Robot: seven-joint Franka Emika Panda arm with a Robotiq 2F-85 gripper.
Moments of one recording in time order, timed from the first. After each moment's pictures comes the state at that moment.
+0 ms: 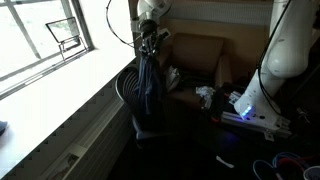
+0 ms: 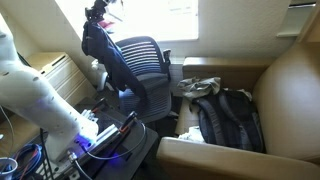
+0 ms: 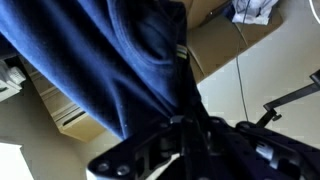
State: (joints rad) arm 0.11 0.33 0.08 -1.76 0.80 1.40 -1.61
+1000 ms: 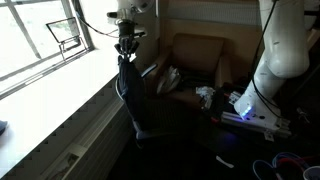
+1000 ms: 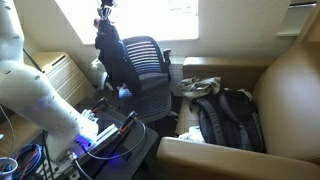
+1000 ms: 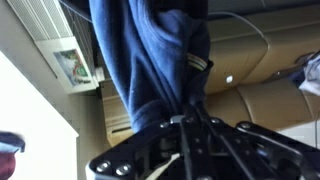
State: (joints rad) arm 0.15 0.51 0.17 -1.45 0.57 1.68 -1.65
